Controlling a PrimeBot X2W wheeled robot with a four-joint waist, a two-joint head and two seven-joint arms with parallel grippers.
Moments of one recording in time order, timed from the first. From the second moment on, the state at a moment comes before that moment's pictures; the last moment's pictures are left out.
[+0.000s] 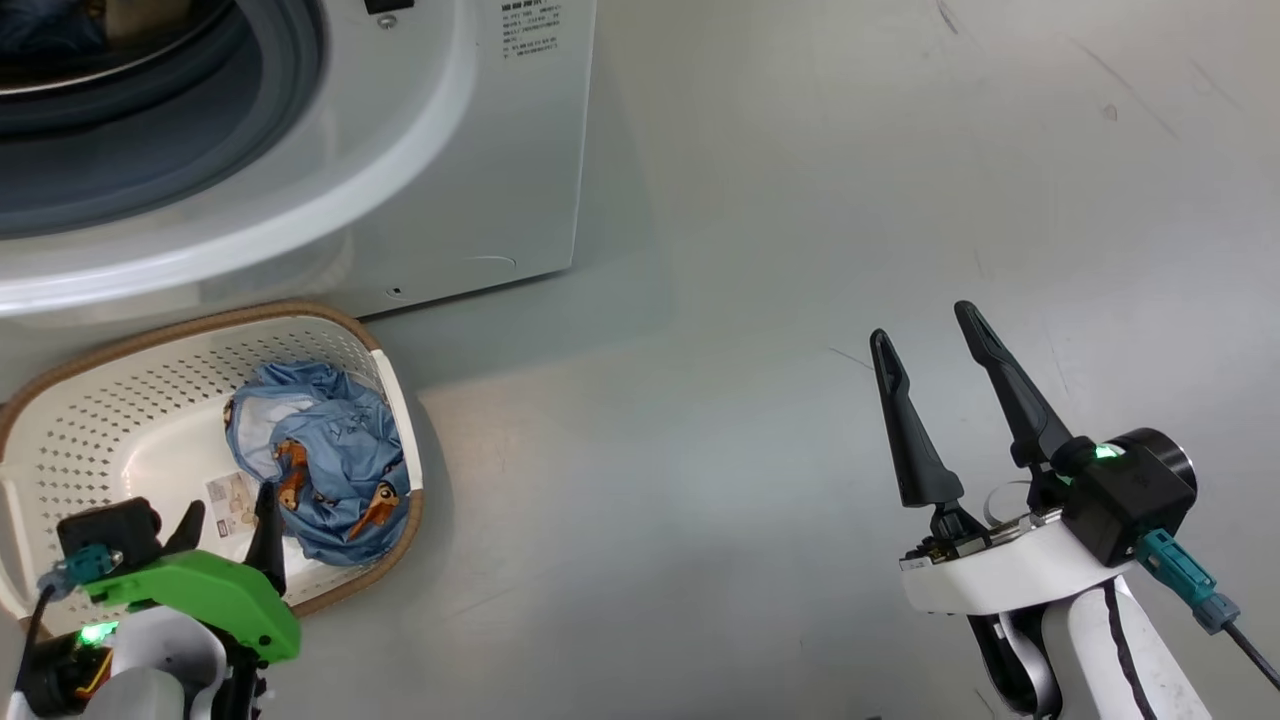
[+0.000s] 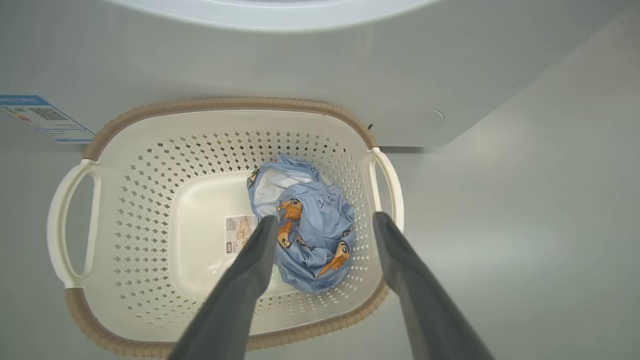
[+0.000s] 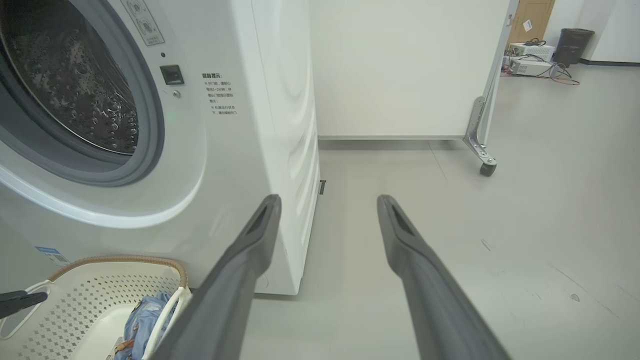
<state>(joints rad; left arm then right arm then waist) -0.11 0.11 0.03 0.33 -0.44 -0.10 0.07 -0.09 -0.07 0.27 -0.07 0.17 0.12 -0.26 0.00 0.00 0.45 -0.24</state>
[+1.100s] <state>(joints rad) -0.45 0.22 0.07 0.50 -0.48 -0.09 0.27 -0.21 -0.05 0.26 -0.09 0.15 0.12 -0.26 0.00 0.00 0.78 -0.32</state>
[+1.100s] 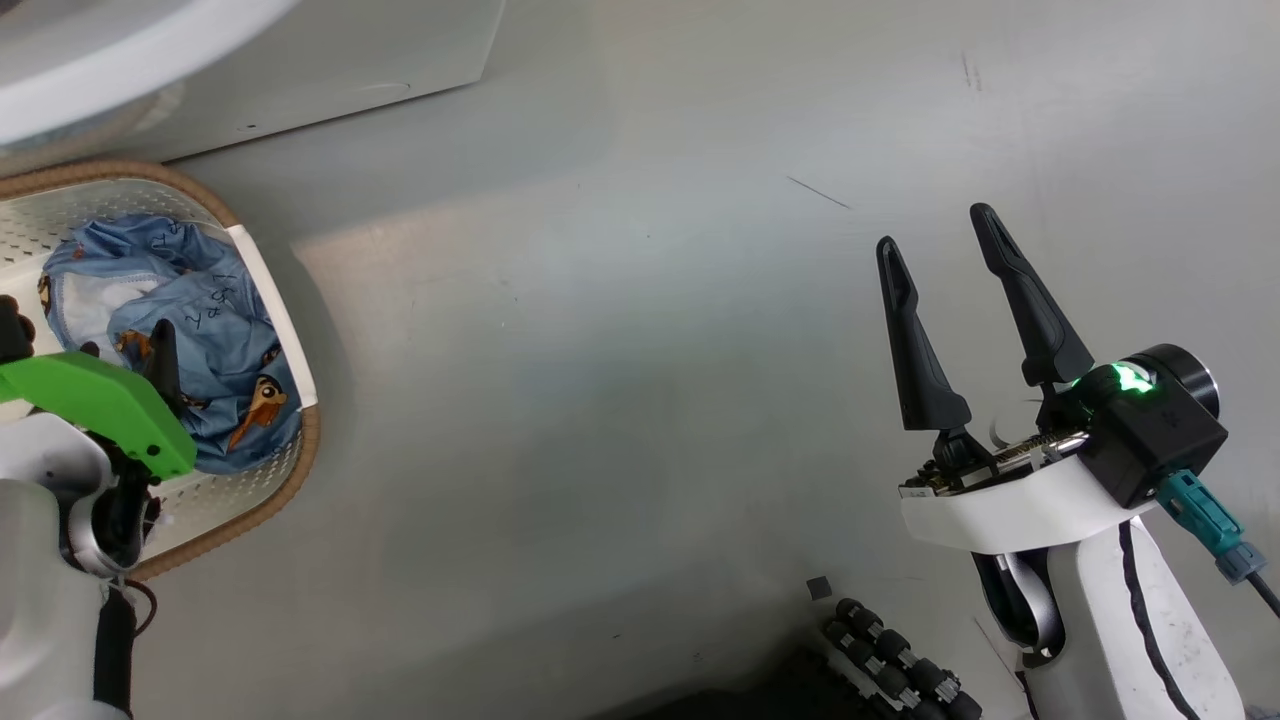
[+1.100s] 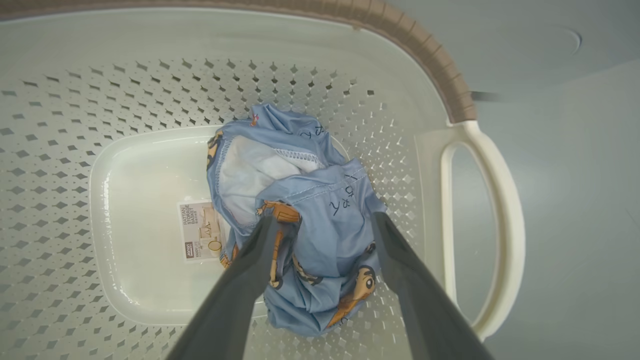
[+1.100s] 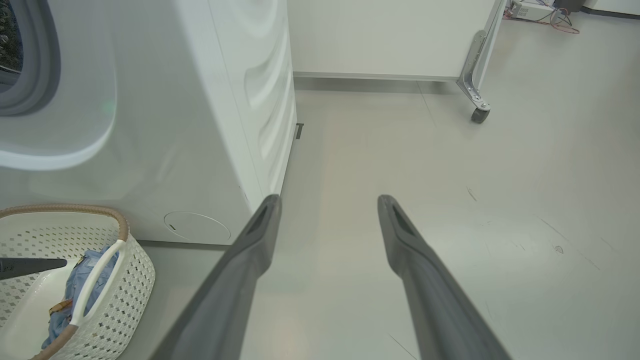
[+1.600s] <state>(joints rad) -0.58 0.24 0.06 0.61 -0.48 -0.09 0.31 -0.22 -0.04 0.23 -0.12 0.12 0.12 -0.26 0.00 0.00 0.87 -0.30</state>
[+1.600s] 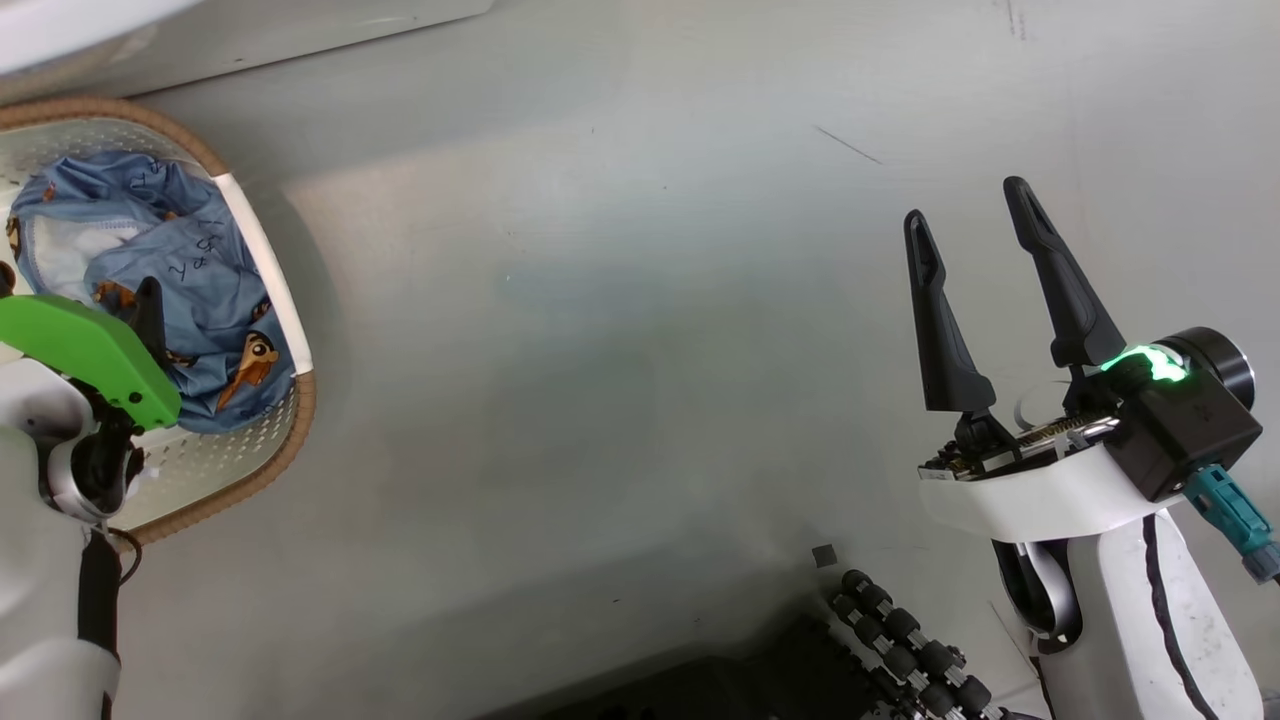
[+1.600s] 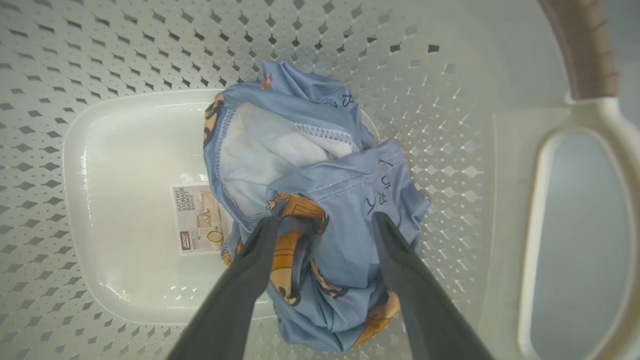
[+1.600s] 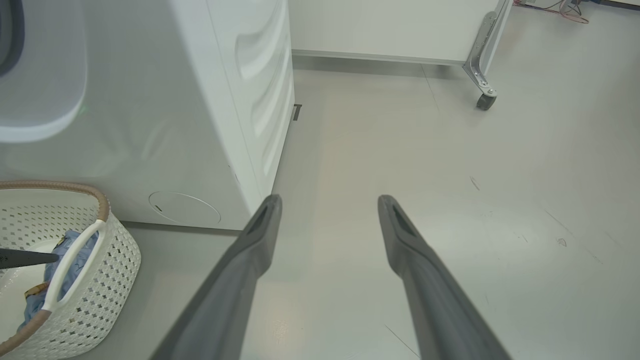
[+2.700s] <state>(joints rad) -0.80 0.20 0.00 0.85 -0.48 -0.11 0.25 -0.13 -0.05 0.16 -0.18 0.07 0.12 -0.26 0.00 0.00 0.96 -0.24</state>
